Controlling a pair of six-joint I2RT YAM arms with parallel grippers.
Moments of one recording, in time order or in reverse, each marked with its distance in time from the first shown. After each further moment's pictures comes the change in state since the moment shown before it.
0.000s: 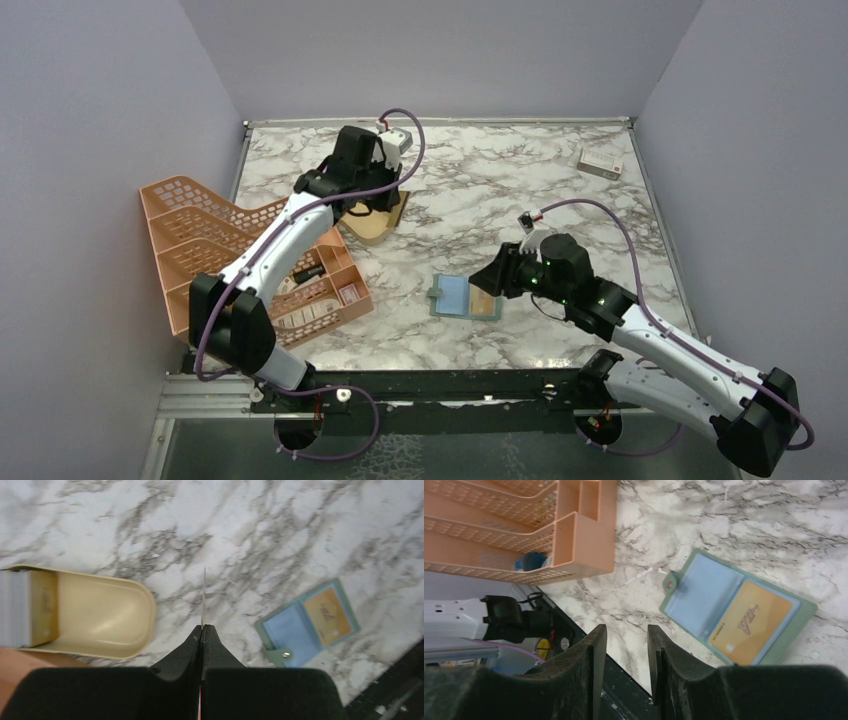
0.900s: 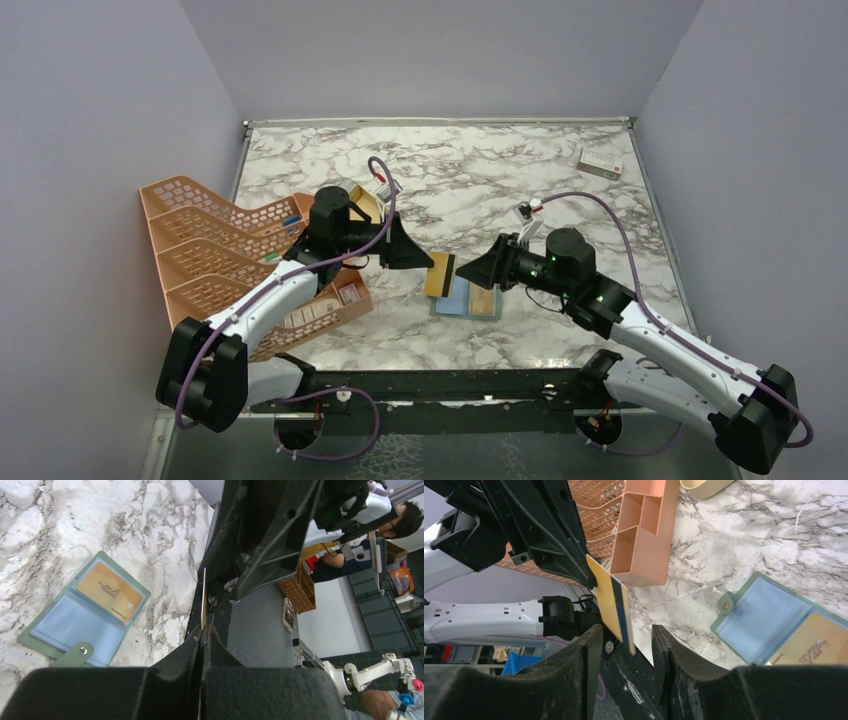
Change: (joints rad) left arm 0.000 -0.272 -0.617 0.827 0.834 -0.612; right arm 0.000 0.040 0.024 0.167 -0.134 0.086
